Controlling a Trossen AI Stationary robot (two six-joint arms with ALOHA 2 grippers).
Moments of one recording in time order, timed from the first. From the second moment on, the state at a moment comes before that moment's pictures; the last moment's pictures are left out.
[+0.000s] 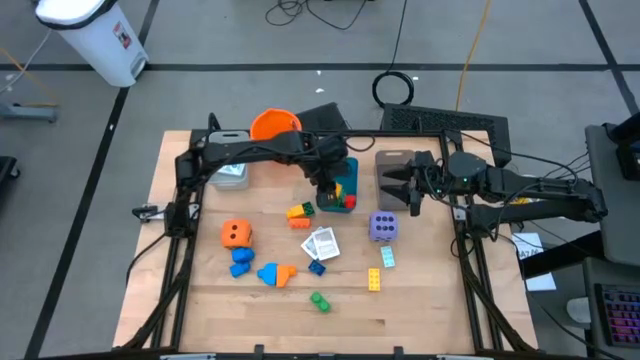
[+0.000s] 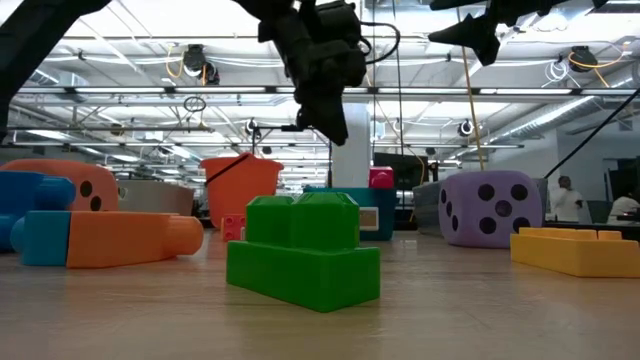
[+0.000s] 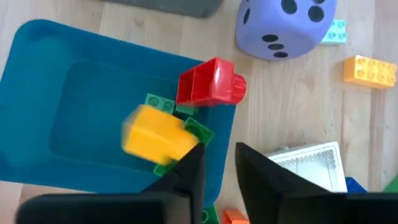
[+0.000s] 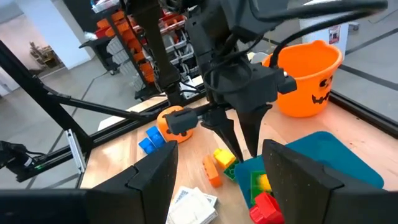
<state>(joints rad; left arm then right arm) 0.27 2.02 1.83 -0.92 0.25 0.06 -0.12 0.77 0.74 -0.17 0.03 0.39</state>
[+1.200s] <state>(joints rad) 0.04 1.58 1.83 -0.14 0.32 -0.01 -0.12 0.75 0.74 0.00 0.02 0.19</state>
